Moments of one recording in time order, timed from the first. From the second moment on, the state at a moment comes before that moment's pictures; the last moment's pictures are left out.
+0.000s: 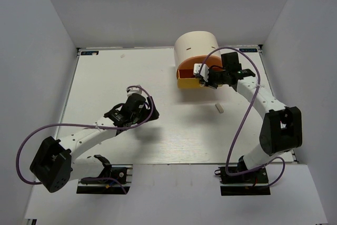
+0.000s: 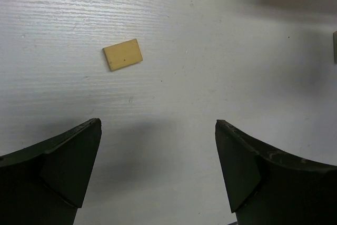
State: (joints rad) left arm -0.68 1.18 0.67 -0.27 -0.19 -0.78; right arm 0.28 1.56 1.23 -0.49 -0.69 -1.15
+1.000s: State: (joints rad) left arm -0.68 1.23 0.67 -0.27 -0.19 -0.77; right arm 0.32 1.67 1.23 -0.19 -0.47 -1.00
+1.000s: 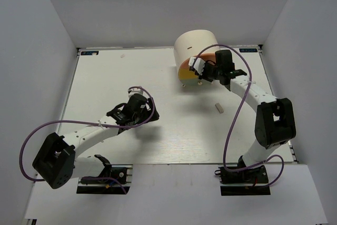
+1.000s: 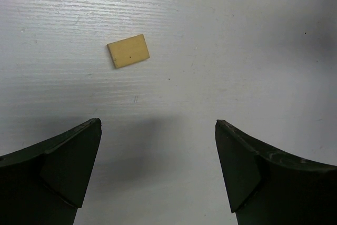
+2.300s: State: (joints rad) left arm -0.68 1.23 0.68 -0.27 -0.19 -0.78; right arm 0.24 1.37 0.69 0.23 -0.52 0.02
